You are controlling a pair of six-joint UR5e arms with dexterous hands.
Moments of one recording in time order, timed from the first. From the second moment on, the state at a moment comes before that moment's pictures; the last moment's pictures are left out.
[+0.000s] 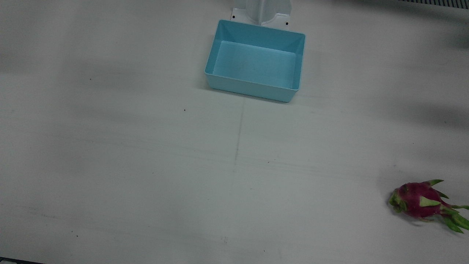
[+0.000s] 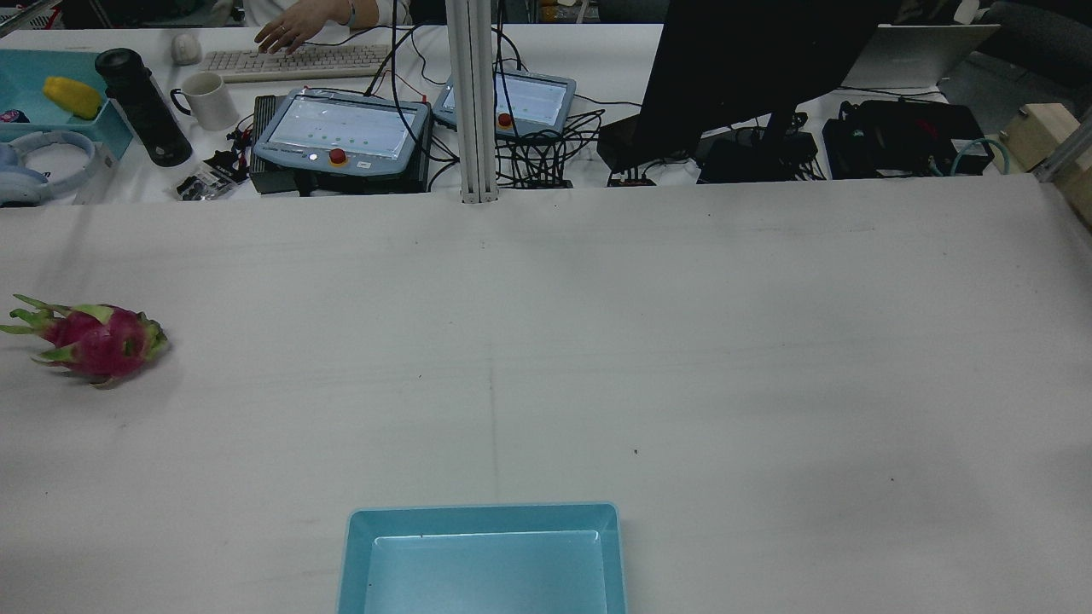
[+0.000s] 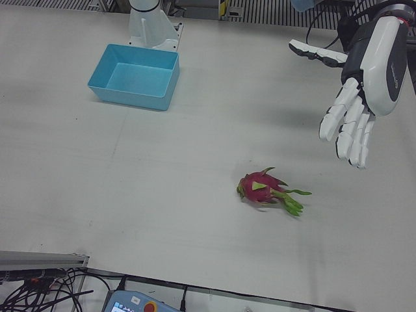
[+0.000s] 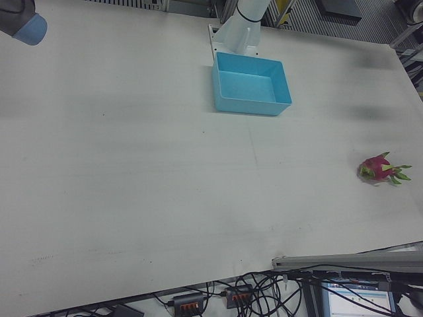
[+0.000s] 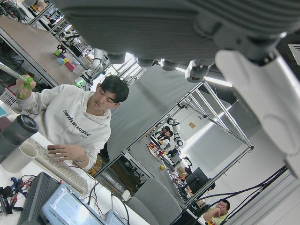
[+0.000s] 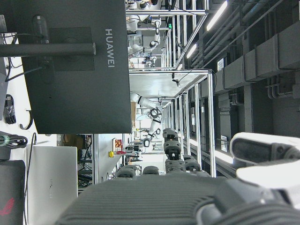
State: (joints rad) left arm -1.51 -1.67 -2.11 0.40 1.78 0.75; right arm 1.51 -1.56 1.56 -3.06 -1.49 0.05
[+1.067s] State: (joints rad) left arm -1.51 -1.73 -1.99 0.27 1.72 0.71; right arm 1.51 -1.56 1.56 -3.06 -1.49 0.05
